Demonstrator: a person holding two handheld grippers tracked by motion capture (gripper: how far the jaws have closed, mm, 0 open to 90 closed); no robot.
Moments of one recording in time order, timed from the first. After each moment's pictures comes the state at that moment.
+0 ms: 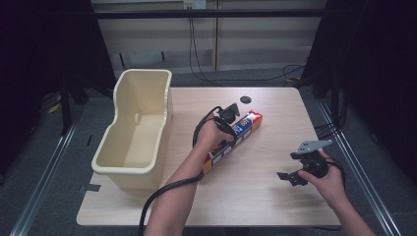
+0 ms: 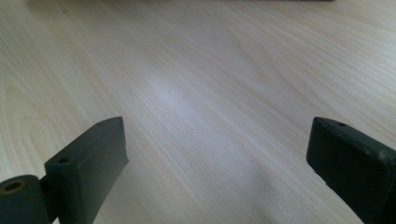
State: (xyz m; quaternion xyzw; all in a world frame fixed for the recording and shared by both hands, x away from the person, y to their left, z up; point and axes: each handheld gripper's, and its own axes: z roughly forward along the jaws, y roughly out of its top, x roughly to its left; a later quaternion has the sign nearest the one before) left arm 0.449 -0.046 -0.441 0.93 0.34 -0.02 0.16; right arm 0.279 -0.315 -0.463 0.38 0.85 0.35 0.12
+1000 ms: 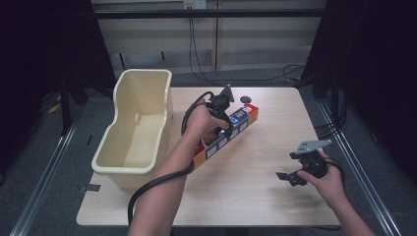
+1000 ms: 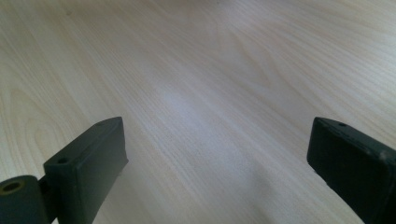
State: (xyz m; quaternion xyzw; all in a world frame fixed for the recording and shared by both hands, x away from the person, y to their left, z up) left arm 0.439 -0.022 -0.366 0.91 0.38 -0.05 0.15; right arm 0.279 -0.312 -0.461 0.38 0.85 0.34 0.13
